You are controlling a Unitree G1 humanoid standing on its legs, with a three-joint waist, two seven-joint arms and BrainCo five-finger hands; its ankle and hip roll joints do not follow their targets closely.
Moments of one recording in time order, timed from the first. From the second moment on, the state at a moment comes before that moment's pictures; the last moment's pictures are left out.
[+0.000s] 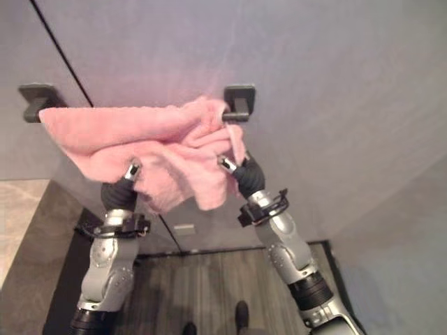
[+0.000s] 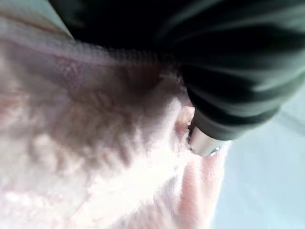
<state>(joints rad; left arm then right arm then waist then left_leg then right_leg) -0.03 0.22 -0.06 -0.05 -0.38 -0.21 0.26 -0.32 -0.19 0.38 0.03 0.77 -0.12 0.10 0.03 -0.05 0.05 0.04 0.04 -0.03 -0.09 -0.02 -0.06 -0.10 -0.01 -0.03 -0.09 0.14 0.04</state>
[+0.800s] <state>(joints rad) 0.15 0.31 -0.12 0.33 -0.21 0.08 0.27 -0.17 -0.26 0.35 0.20 0.45 0.02 -0.11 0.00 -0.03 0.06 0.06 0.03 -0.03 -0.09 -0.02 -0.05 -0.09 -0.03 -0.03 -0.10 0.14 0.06</state>
